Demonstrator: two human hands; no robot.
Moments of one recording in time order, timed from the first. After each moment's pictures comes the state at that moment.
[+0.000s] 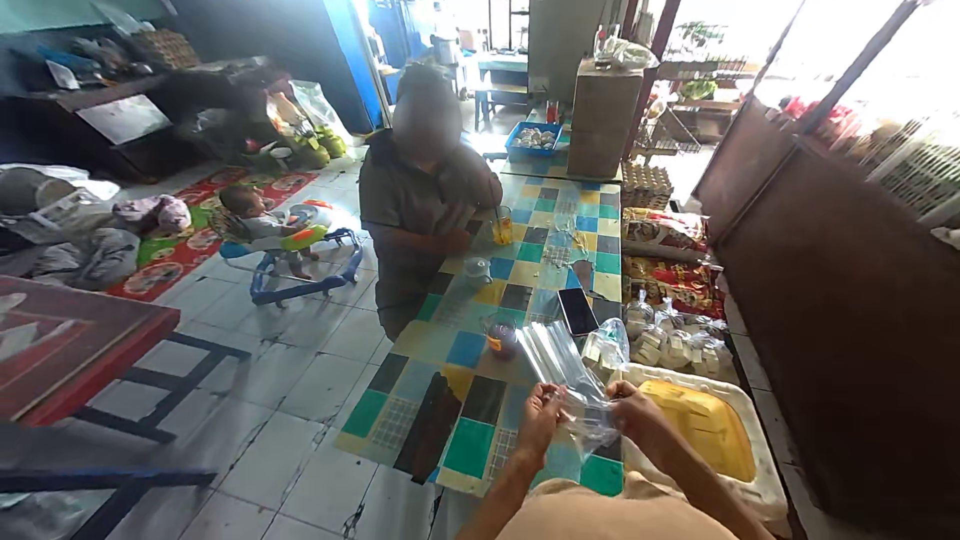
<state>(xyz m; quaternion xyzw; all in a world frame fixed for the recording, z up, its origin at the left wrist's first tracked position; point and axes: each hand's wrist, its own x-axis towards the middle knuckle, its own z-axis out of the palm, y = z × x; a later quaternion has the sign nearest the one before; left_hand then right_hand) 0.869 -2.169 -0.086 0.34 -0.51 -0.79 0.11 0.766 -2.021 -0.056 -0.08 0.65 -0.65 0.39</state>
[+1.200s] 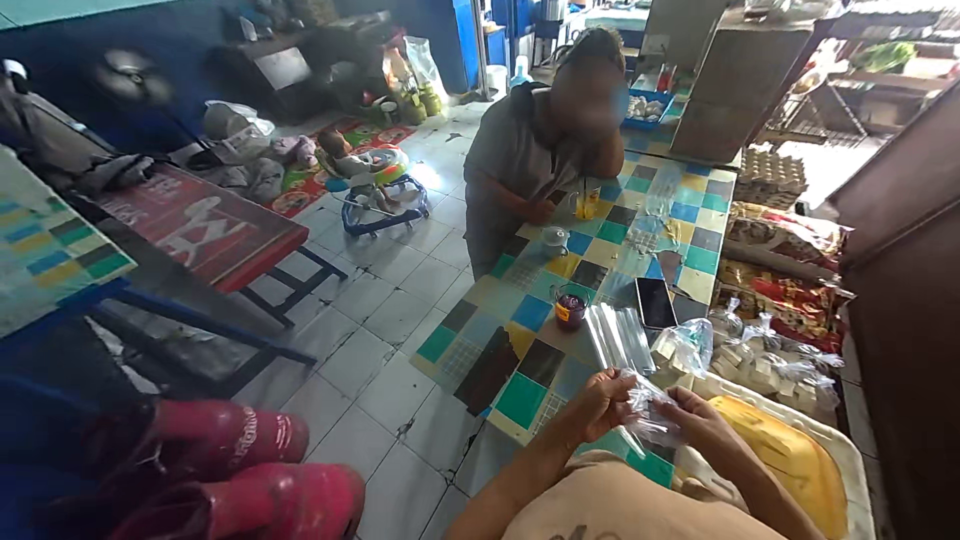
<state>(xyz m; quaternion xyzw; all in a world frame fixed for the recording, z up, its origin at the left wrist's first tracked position) 0.893 -2.181 -0.062 0.24 -0.36 -0.90 0.03 0.761 -2.030 -0.080 -0.18 0.72 -0.51 0.44</state>
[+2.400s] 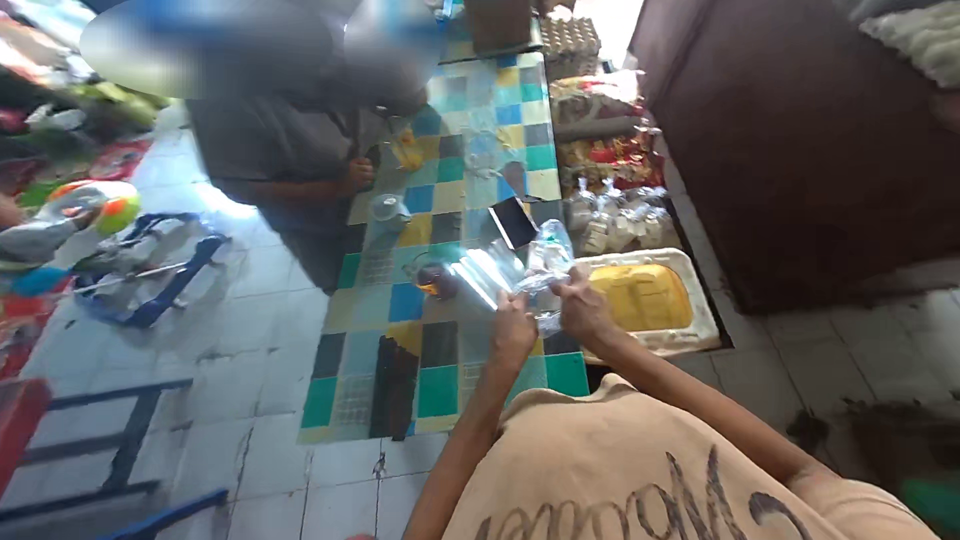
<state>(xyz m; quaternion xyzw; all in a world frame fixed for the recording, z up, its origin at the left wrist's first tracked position) 0.810 -2.157 -0.060 0.24 -0.90 -0.33 -0.16 0.750 -2.040 -0.064 -0.23 0.93 -0.21 0.21</state>
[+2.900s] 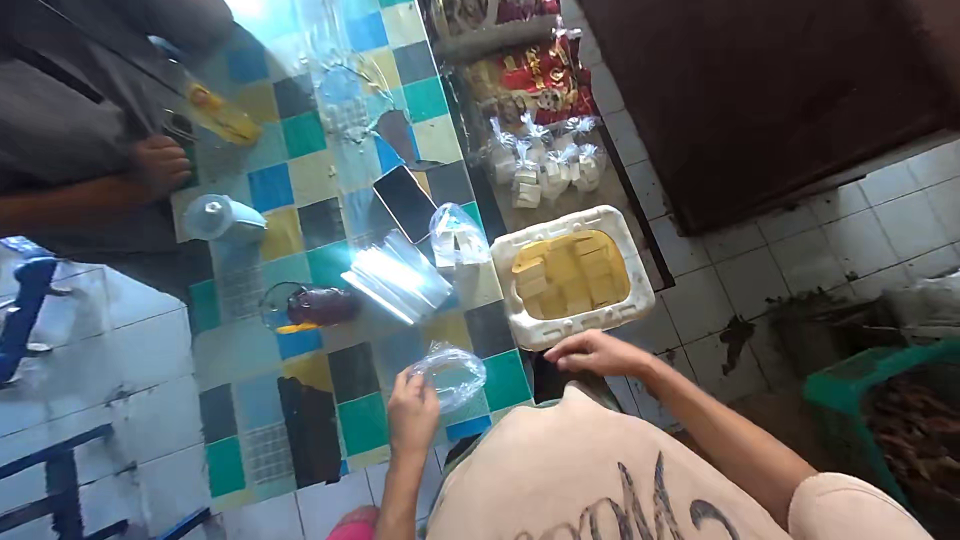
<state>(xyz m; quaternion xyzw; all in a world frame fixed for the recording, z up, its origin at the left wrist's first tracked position) 0.884 -2.159 -0.157 0.27 -0.91 -0.32 -0.05 0.734 -1.856 -0.159 -0.17 0.69 -0.47 0.52</state>
